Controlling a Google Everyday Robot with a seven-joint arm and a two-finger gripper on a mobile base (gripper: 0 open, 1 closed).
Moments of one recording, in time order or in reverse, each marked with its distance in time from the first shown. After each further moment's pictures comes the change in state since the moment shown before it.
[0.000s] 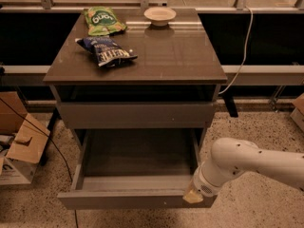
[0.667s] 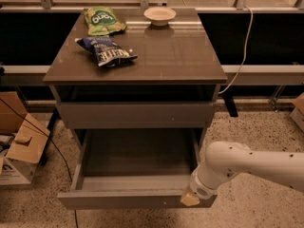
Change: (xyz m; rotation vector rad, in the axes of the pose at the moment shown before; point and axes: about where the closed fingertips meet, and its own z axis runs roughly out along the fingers) arm 0.003 -0.001 0.023 -0.010 0.029 0.000
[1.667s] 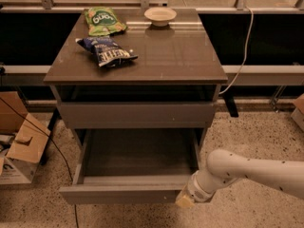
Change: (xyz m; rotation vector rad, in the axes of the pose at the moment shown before) arm 0.002 -0.017 0.056 -0.069 -0.120 0.038
